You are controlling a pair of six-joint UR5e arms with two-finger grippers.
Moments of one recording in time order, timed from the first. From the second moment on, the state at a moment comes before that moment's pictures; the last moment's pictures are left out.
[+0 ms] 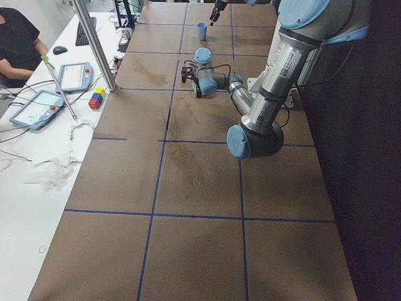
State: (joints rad) left arm -0.57 -2.09 -1.71 -2.00 -1.96 -1.33; right arm 0.65 -2.11 1.98 -0.46 1.54 1.13
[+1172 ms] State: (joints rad) left arm -0.58 -2.09 -1.73 -2.00 -1.93 -1.37; right arm 0.34 -2.12 1.85 -0.34 0.96 1.27
